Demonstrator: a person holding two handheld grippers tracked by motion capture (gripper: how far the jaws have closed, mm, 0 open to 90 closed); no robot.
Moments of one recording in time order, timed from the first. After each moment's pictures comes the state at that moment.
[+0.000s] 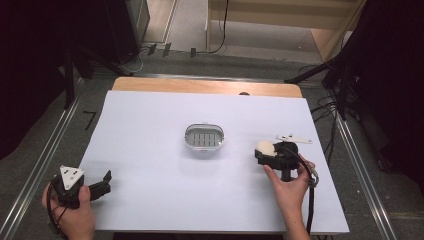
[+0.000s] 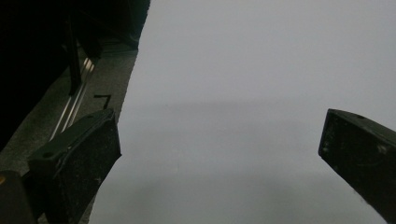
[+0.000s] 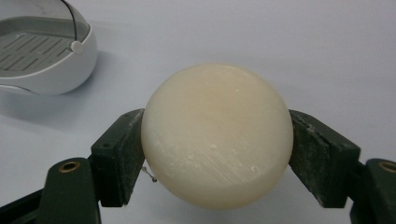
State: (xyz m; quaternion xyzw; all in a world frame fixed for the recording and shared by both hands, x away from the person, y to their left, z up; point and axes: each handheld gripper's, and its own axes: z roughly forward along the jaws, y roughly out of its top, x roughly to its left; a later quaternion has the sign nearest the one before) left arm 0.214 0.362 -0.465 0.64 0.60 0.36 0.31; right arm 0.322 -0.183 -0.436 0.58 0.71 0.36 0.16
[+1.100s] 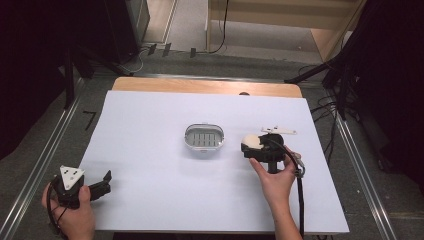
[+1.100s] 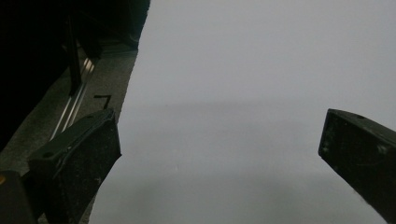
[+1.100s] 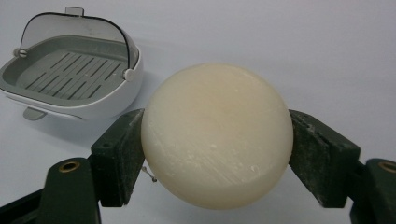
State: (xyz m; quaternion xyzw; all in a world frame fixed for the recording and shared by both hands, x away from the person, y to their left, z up) left arm 0.214 0.362 -0.465 0.64 0.60 0.36 0.31; right arm 0.337 -0.146 -0.423 0.56 0.72 0.37 0.15
